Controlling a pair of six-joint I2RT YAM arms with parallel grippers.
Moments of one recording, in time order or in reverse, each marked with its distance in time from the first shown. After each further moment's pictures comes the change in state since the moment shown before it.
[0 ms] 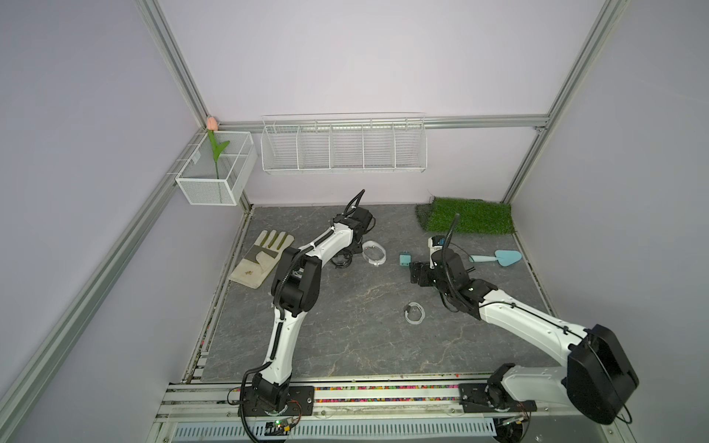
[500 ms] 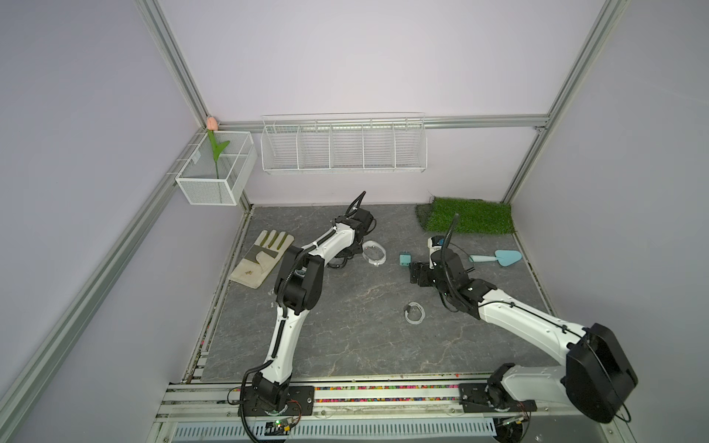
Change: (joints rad) left arm 0.000 0.026 0.018 -0.024 0.004 0.014; right arm 0.000 0.008 0.000 0.001 -0.004 0.008
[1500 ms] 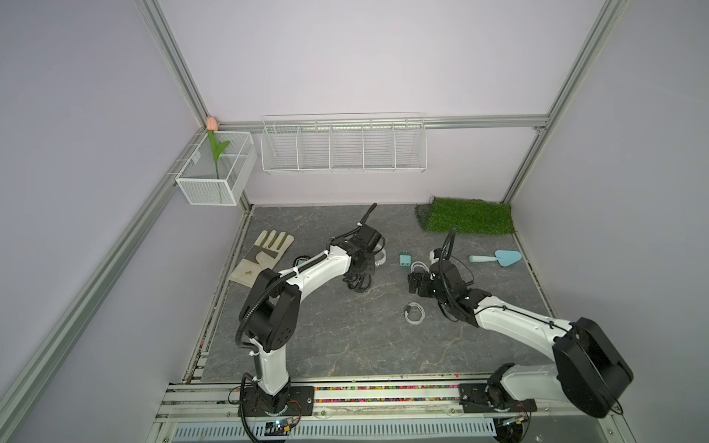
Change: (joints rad) left arm -0.193 -0.449 -0.500 0.210 0.214 0.080; right arm 0.002 -0.004 -0.167 0.093 -0.035 0.148
